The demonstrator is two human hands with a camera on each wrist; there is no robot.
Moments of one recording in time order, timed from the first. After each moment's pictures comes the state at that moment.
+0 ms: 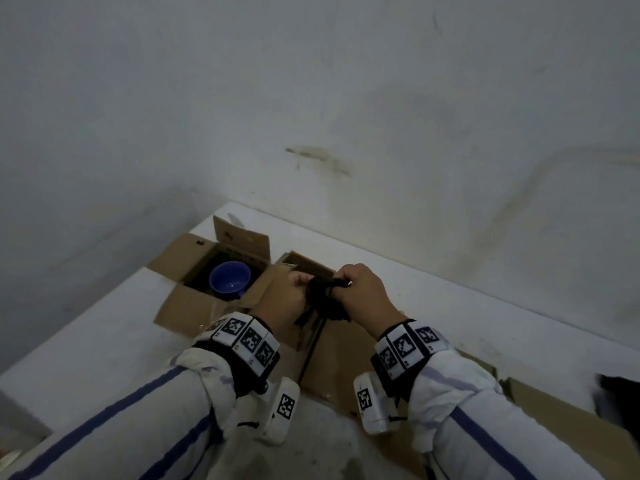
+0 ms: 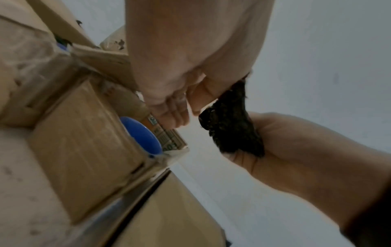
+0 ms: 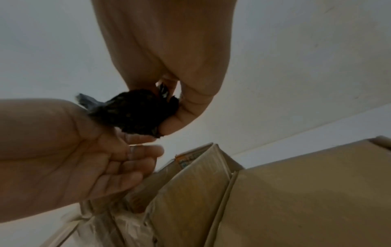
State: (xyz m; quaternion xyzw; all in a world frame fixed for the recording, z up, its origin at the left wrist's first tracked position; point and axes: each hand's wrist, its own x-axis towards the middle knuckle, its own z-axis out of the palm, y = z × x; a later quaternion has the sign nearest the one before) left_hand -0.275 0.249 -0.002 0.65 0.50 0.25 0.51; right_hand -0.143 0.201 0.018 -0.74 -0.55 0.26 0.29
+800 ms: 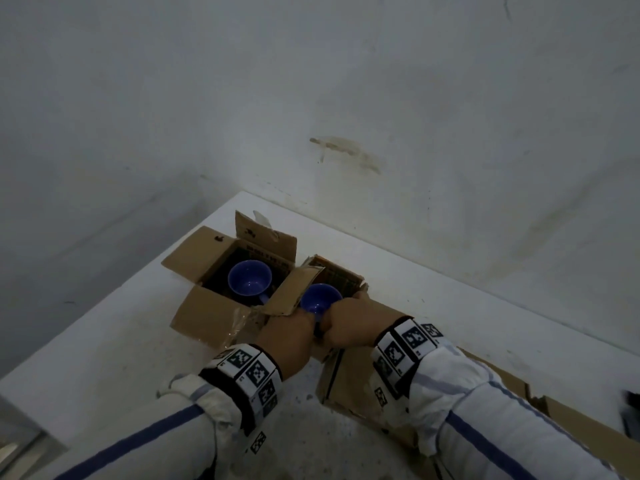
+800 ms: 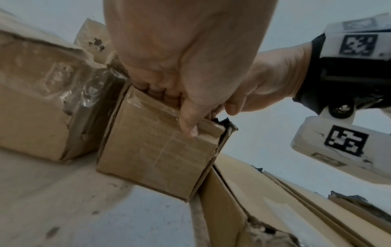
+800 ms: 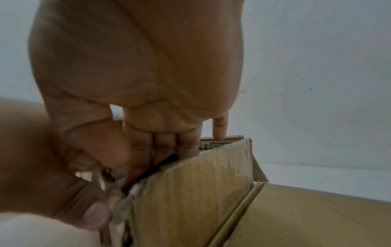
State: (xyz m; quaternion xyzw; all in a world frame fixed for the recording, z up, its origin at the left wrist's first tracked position) left_hand -0.326 0.253 -0.032 0.90 0.42 -0.04 0.13; right_hand -0.192 0.245 -0.004 -0.62 -0.73 0.19 -0.23
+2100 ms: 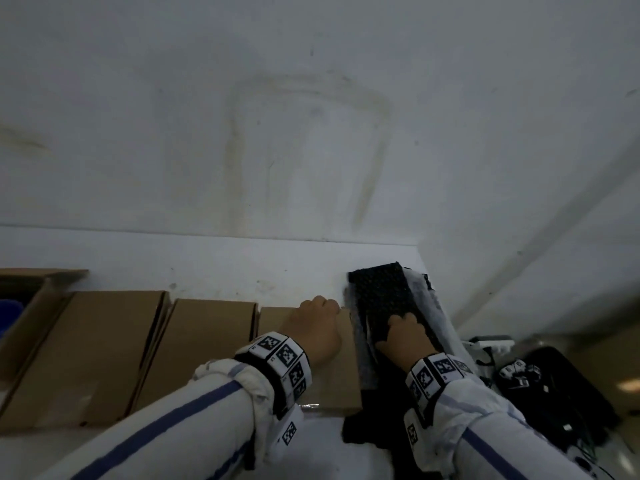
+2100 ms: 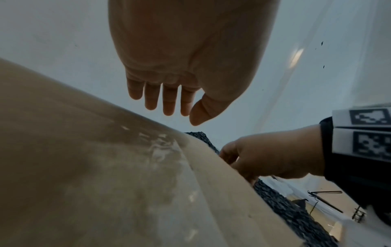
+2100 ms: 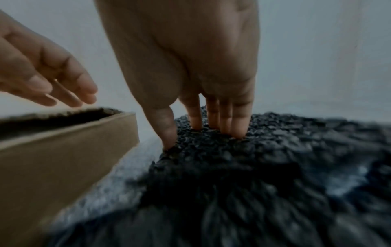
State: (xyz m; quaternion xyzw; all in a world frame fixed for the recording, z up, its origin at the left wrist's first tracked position) left_hand 0.048 -0.009 -0.038 0.95 0.20 -0.07 0.25; right_hand 0.173 -0.147 -0.055 -0.95 -0.24 0.20 -0.04
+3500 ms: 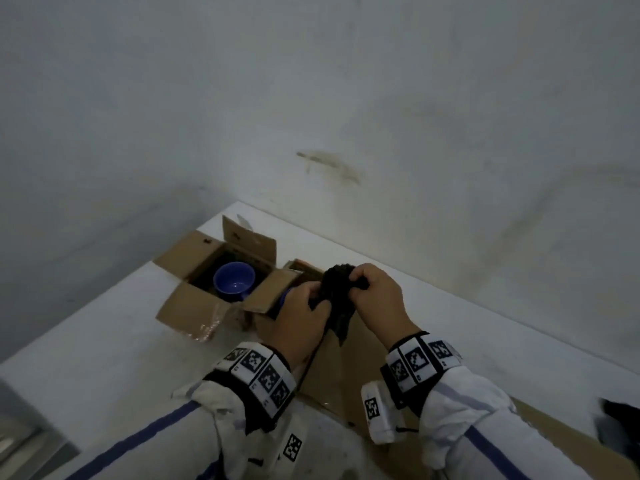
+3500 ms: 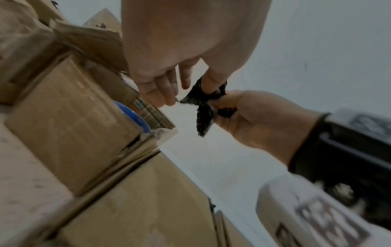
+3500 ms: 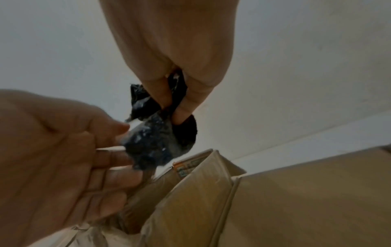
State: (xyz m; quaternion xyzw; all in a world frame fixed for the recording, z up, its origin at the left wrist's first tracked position) left_hand -0.268 0.218 -0.012 0.64 0.50 0.31 0.49; right_hand -0.129 0.202 0.011 -0.73 -0.54 0.21 0.36
